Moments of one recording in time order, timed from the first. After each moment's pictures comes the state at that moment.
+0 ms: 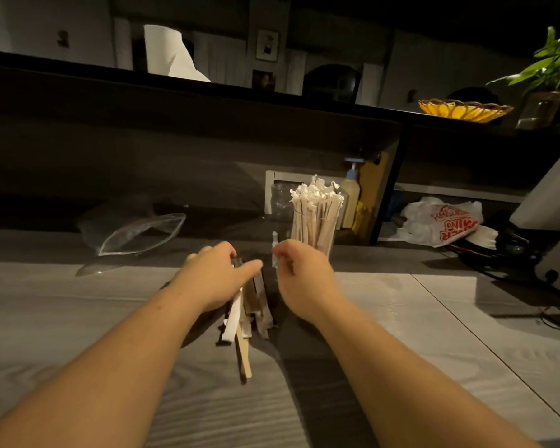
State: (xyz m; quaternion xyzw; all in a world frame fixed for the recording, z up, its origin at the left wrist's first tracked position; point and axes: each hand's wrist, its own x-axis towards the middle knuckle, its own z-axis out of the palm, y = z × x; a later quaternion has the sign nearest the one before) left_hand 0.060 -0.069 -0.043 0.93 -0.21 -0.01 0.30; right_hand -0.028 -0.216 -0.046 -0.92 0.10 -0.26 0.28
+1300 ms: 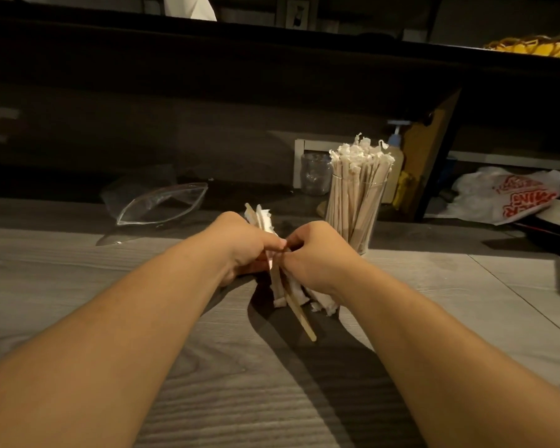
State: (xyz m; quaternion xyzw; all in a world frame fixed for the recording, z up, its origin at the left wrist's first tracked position) left_hand 0.055 -0.080 -0.031 0.78 -0.07 -0.17 0.60; right_hand -0.006 -0.200 -0.042 -0.91 0.14 -0.09 0.39
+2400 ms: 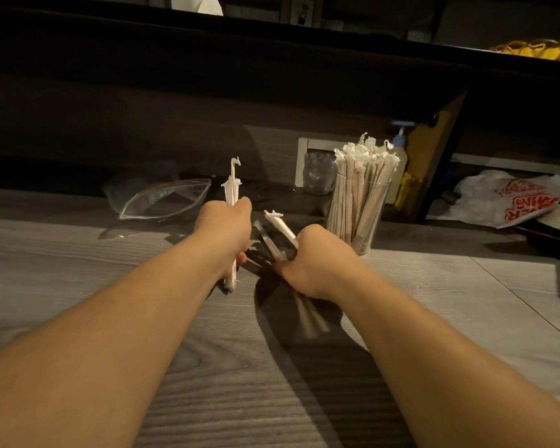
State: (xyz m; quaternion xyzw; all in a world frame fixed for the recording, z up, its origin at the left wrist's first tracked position) left_hand 0.073 -0.079 -0.039 0.74 0.02 -0.05 0.67; right_hand -0.007 -0.190 -0.037 -0.96 0.17 -0.06 0.20
